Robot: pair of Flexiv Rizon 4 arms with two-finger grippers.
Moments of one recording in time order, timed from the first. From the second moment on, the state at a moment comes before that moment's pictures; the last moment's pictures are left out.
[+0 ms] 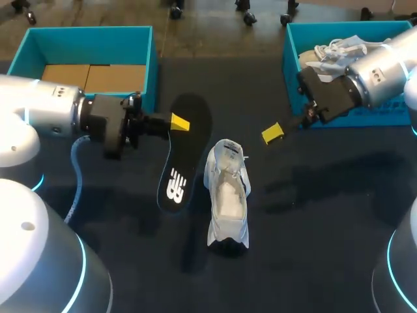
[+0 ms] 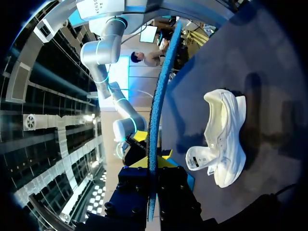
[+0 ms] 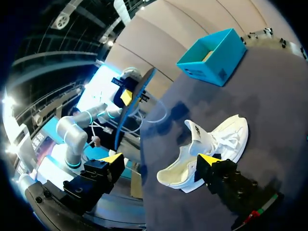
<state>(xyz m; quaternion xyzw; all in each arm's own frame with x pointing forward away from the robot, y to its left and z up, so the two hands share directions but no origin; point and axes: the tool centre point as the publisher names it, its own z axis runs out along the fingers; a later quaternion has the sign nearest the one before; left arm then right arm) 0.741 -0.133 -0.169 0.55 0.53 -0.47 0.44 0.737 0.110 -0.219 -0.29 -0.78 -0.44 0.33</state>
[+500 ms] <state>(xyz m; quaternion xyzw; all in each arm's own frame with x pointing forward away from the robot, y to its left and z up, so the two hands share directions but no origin) 0.698 -0.154 -0.151 0.57 0.54 -0.52 0.34 0.702 0.109 -0.235 -0.19 -0.89 -0.36 0.20</state>
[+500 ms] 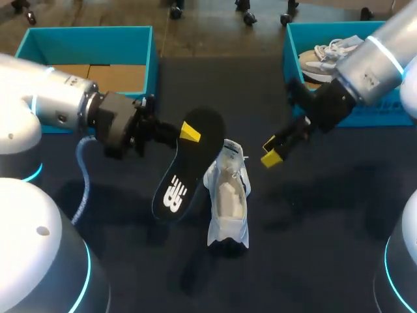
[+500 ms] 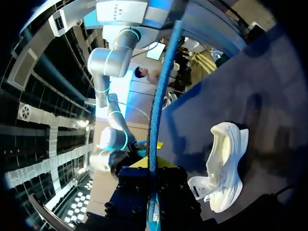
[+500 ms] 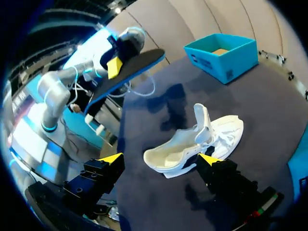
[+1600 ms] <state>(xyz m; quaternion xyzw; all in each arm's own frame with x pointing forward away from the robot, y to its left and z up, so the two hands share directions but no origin) 0.594 -0.153 -0.179 0.46 0.60 -0.61 0.24 0.658 0.107 -0.281 -0.02 -0.98 -0.20 0.06</state>
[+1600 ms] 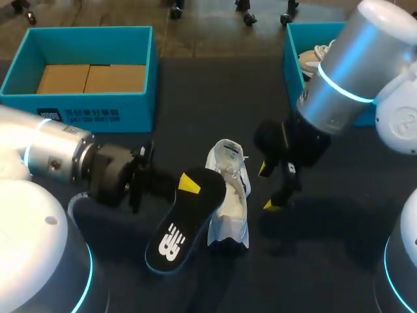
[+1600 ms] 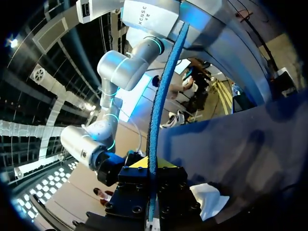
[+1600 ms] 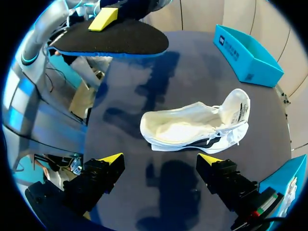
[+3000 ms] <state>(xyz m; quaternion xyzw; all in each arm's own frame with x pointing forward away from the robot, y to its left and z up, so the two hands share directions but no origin) 0.590 -0.170 -0.223 0.38 0.64 -0.64 0.20 0.652 0.104 -0.327 -0.01 -0.98 -0.19 0.00</state>
